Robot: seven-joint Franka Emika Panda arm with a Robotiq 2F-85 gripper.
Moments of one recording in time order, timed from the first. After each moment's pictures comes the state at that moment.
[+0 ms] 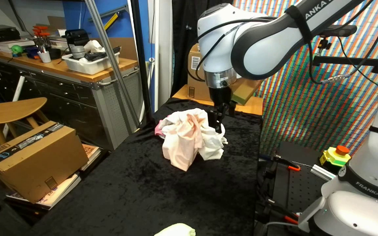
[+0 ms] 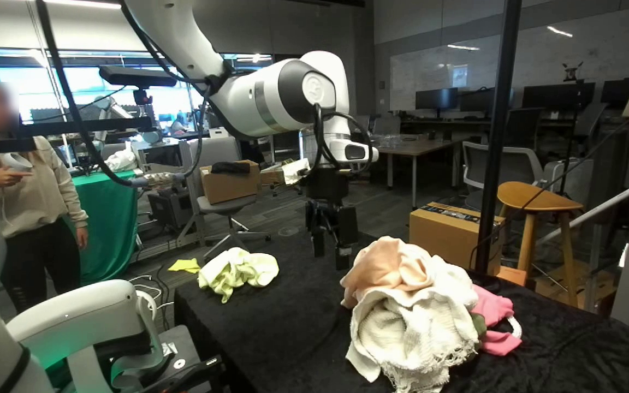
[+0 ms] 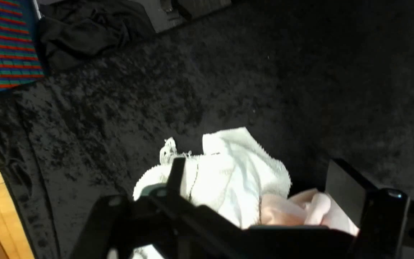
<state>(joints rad) 0.14 -0.09 0.05 -2.43 -0.22 2.14 0.46</state>
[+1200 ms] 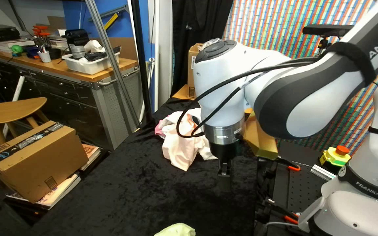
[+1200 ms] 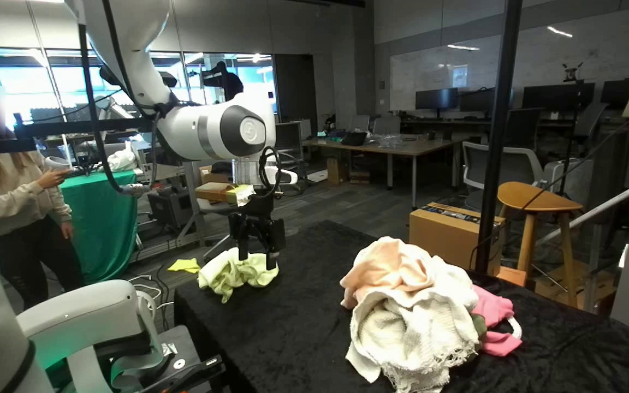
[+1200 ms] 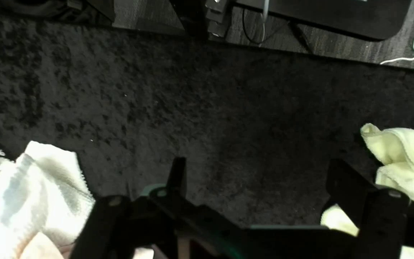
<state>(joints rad) 0.27 -0.03 0.29 -2.50 -0.06 2.26 0.28</state>
